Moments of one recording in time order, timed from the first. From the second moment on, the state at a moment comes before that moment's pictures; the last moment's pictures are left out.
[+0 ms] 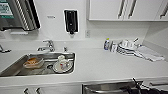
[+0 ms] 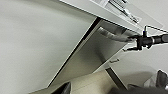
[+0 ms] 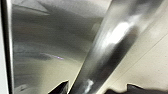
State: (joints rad) left arm 1.10 1.66 -0.90 0.13 -0.32 0.06; right arm -0.63 2.16 -1.54 0.08 -0.25 1.10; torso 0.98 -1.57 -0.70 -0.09
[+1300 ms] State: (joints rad) left arm 1.10 1.66 -0.90 0.13 -0.32 0.06; right arm -0.65 2.24 -1.61 0.07 -0.20 1.10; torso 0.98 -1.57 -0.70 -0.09
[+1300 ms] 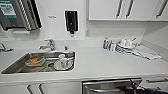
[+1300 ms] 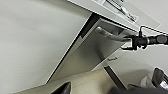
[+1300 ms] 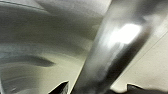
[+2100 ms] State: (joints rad) left arm 1.10 1.66 -0.90 0.13 -0.32 0.06; right arm -0.67 2.25 -1.62 0.06 -0.18 1.10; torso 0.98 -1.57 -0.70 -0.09
